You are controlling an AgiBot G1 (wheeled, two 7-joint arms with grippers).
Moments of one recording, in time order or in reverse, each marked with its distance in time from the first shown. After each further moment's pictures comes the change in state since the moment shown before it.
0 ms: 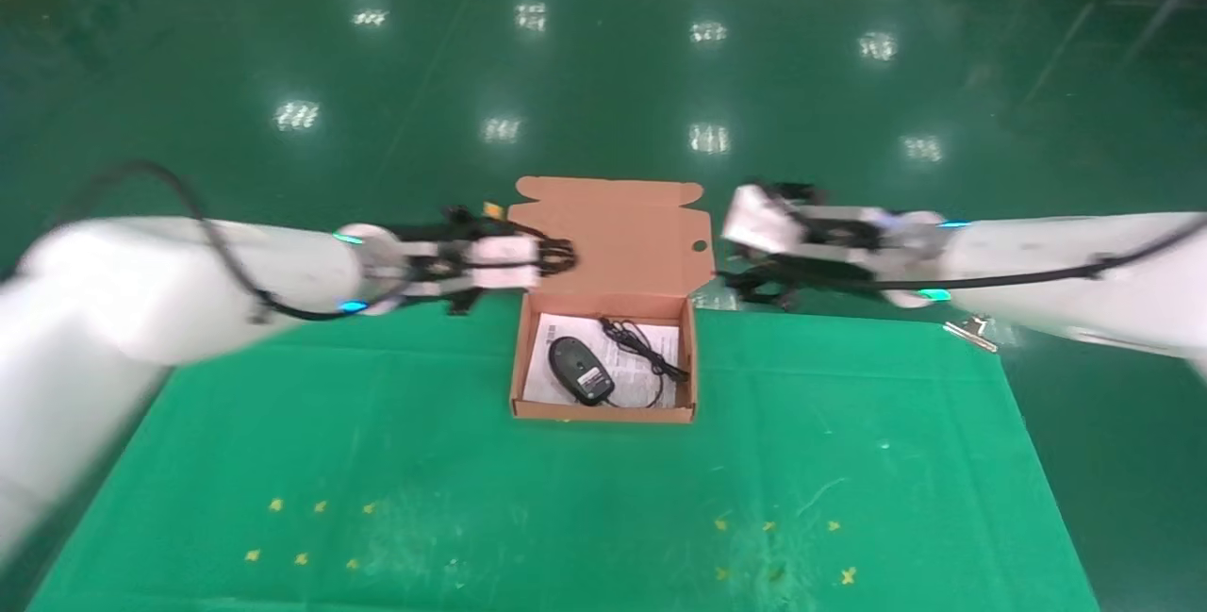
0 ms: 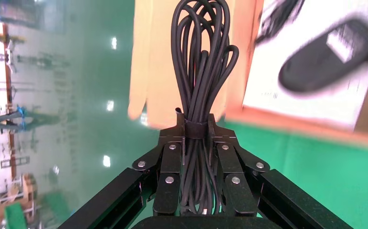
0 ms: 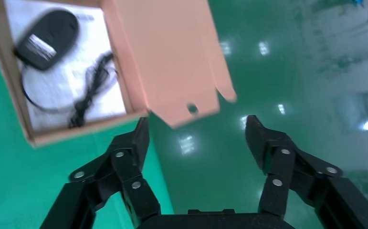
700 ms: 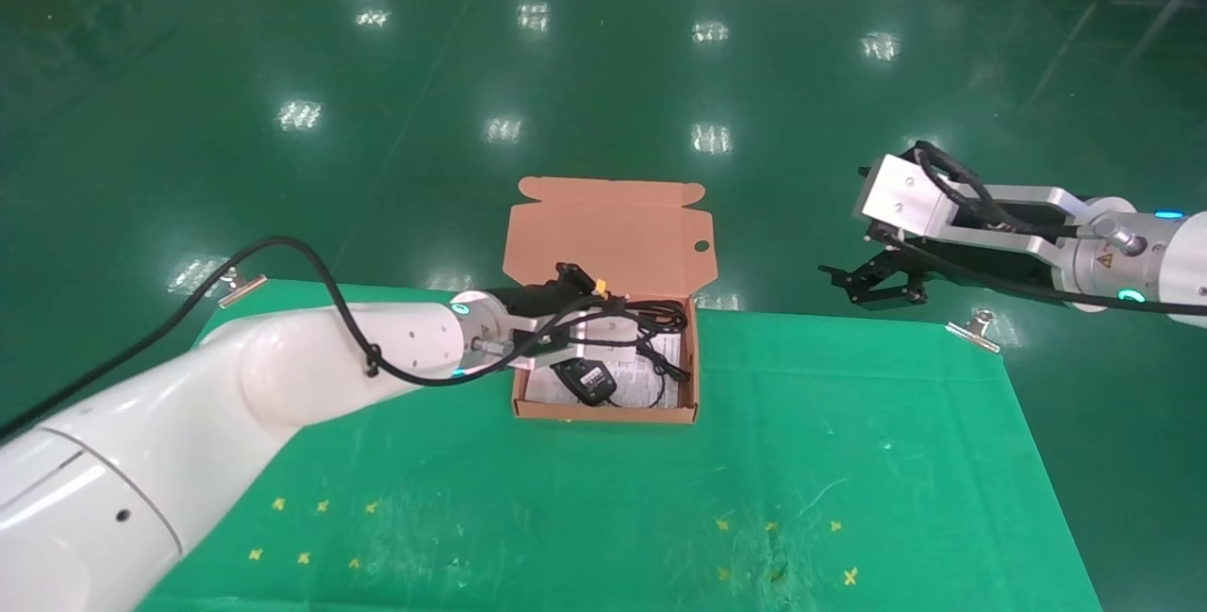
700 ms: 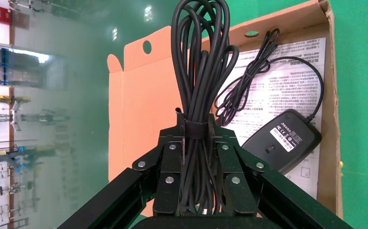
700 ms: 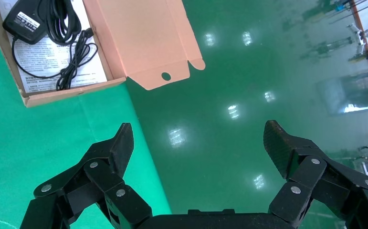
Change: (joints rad) left arm 0.042 0.094 0.159 0.138 -0.414 -0.168 0.388; right arm 0.007 0.267 0.011 0.301 -0.057 -0.021 0.203
